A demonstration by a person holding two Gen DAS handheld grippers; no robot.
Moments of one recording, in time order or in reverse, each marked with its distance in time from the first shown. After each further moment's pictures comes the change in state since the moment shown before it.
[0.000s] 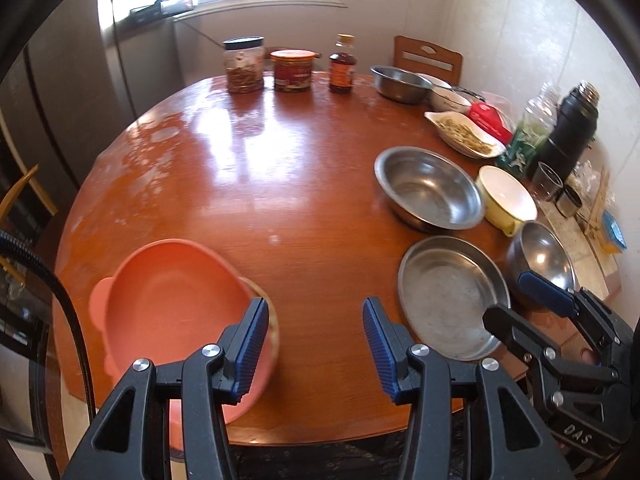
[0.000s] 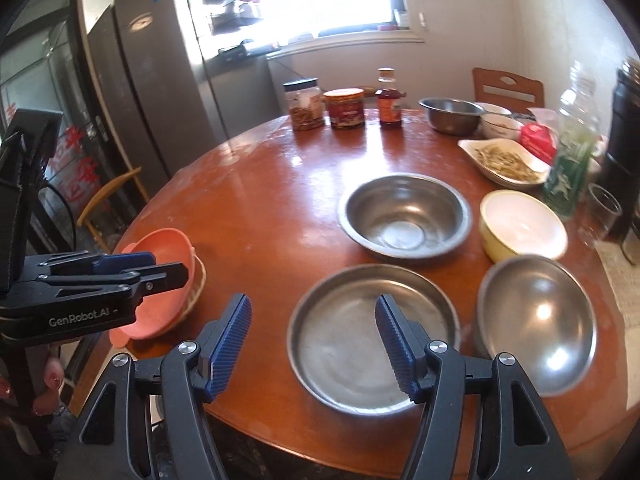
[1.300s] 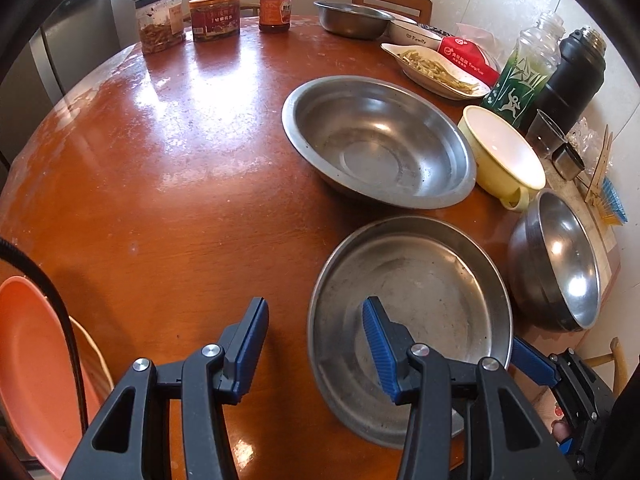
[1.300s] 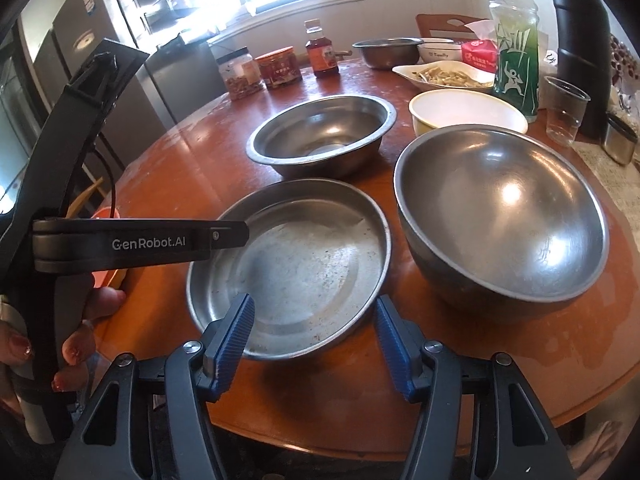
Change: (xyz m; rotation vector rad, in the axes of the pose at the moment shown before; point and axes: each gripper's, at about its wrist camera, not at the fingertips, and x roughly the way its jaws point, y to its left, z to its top) left arm 0.111 -0.068 0.016 0.076 0.172 -0.105; right arm 0.032 -0.055 -0.050 0.166 0.090 -0.065
